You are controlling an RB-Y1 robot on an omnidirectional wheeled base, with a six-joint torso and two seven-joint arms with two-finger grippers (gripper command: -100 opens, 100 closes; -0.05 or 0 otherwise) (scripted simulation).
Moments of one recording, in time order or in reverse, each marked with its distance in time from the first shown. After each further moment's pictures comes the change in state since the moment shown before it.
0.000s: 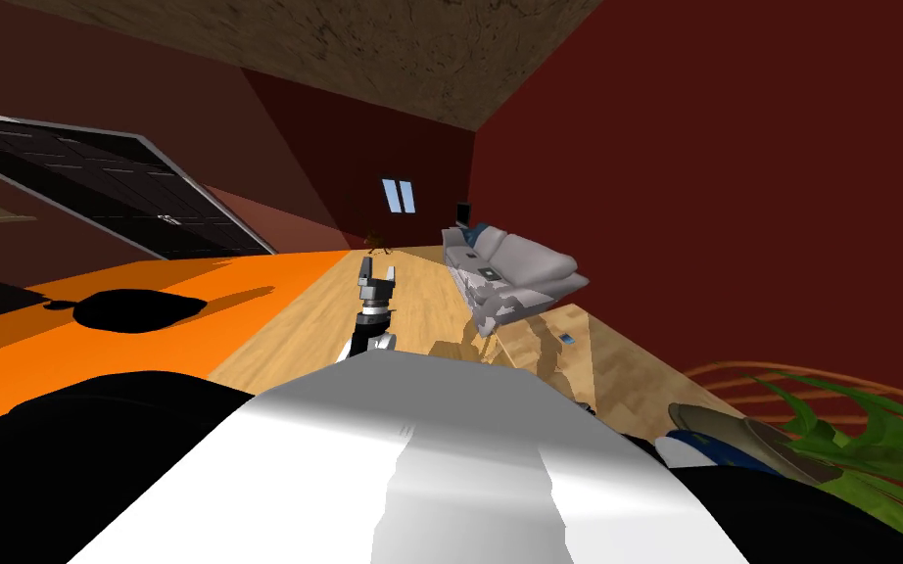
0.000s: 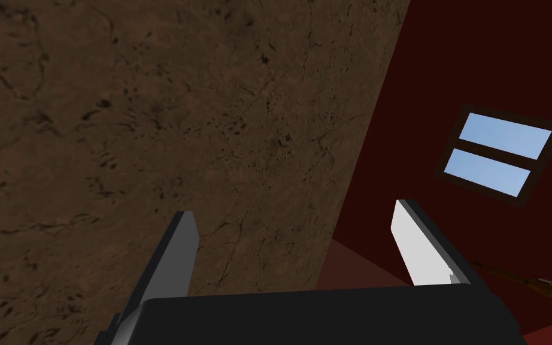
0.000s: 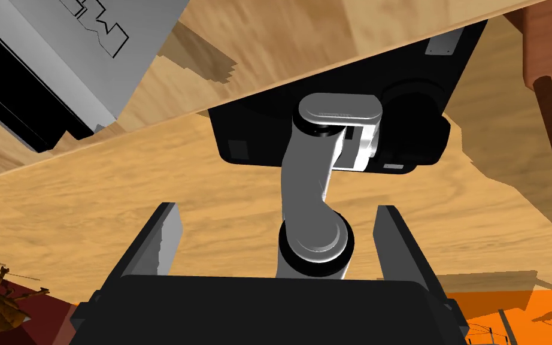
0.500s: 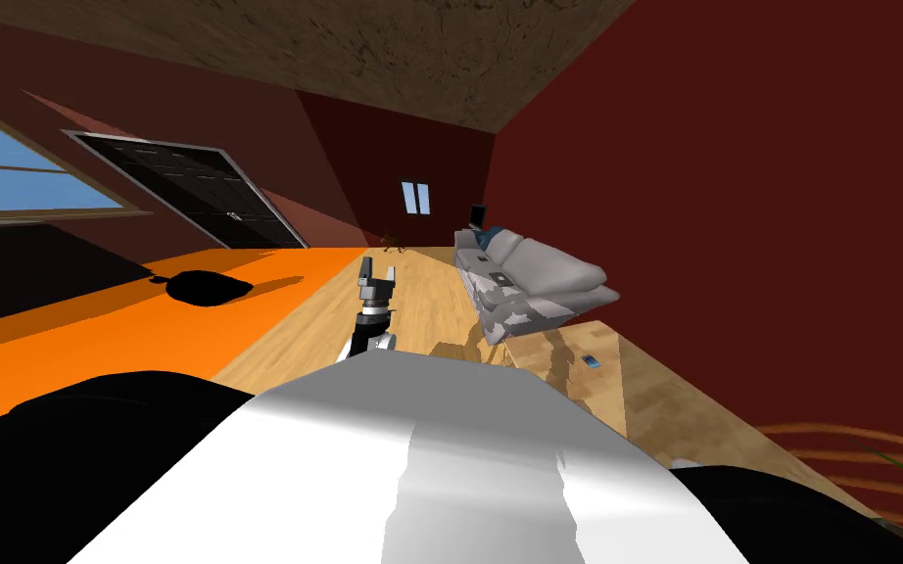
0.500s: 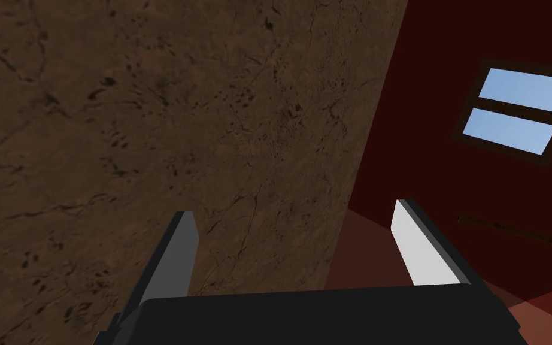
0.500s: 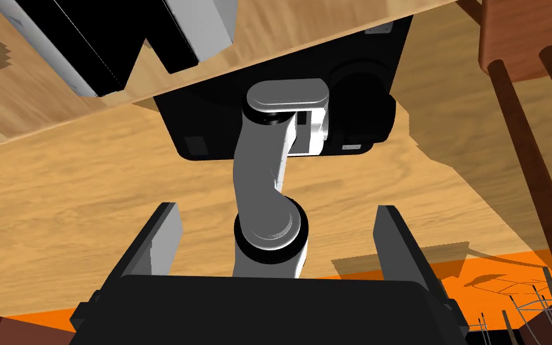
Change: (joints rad) left arm 0.000 0.000 0.000 0.000 0.000 0.000 0.000; right arm 0.058 -0.057 0.083 0.023 -0.058 -0.013 0.009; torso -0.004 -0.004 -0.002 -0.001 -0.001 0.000
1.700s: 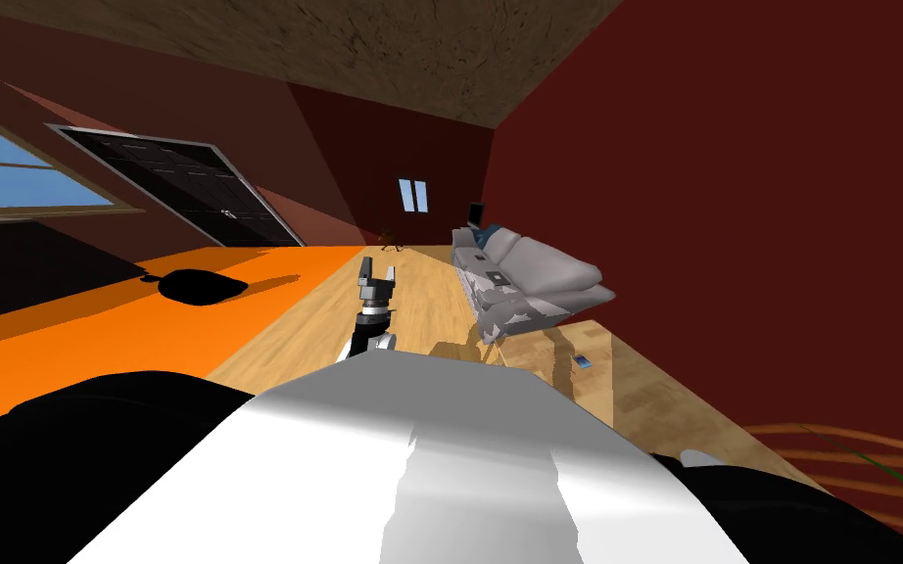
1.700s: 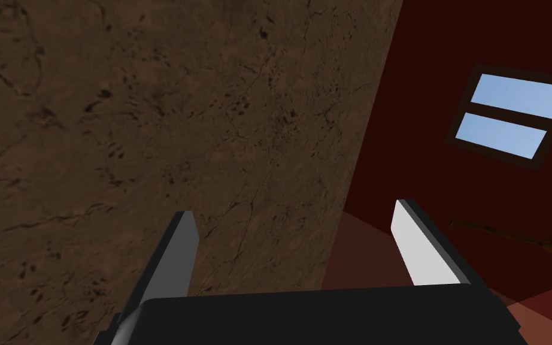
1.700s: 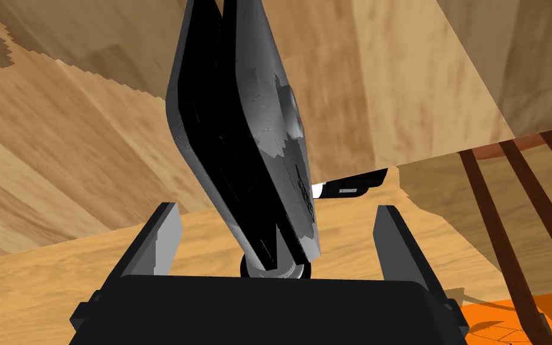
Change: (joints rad) left arm 0.000 0.000 0.000 0.000 0.000 0.000 0.000; right arm -0.042 -0.007 -0.076 0.063 0.111 -0.022 -0.022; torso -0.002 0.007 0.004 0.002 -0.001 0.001
